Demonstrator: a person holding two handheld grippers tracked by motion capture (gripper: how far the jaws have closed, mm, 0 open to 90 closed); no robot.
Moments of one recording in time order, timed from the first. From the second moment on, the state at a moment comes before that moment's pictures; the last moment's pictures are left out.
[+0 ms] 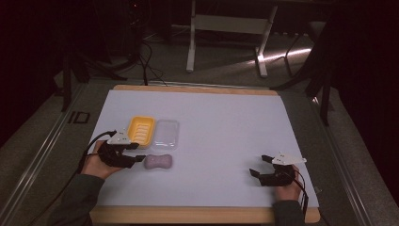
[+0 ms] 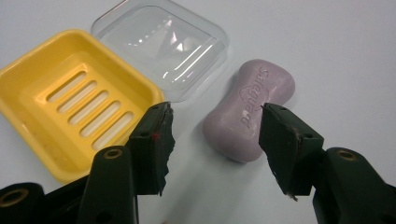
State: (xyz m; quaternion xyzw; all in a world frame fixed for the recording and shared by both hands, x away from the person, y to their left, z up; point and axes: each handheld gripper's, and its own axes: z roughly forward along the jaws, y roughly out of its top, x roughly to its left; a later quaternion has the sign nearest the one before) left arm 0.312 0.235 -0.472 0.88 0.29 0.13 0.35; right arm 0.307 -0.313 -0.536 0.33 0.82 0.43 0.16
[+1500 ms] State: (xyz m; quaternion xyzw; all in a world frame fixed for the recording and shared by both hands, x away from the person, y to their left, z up) left arm 0.337 0.173 -0.476 0.94 0.21 0.09 0.26; right arm 0.307 -0.313 -0.536 0.33 0.82 0.43 0.17
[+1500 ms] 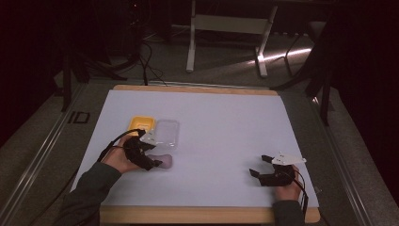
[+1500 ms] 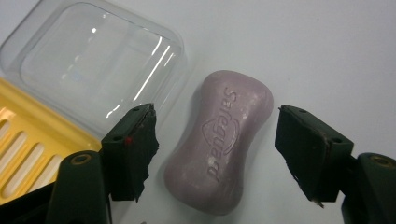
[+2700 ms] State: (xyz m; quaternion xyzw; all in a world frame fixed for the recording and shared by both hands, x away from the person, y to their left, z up) left arm 0.344 0.143 -0.491 0.98 0.14 0.07 0.14; right arm 0.307 -0.312 -0.536 0.33 0.82 0.43 0.16
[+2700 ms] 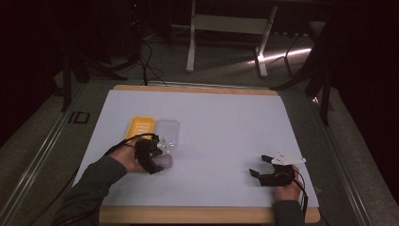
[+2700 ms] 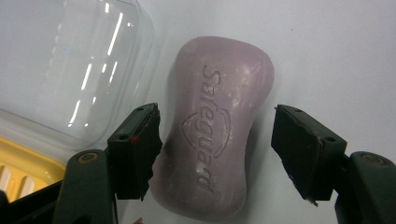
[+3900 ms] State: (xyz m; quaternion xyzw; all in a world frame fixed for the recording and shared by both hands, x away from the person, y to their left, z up) left arm 0.357 0.129 -0.500 0.99 0.13 0.04 0.08; right arm 0.308 -0.312 -0.536 0.33 0.83 0.43 0.16
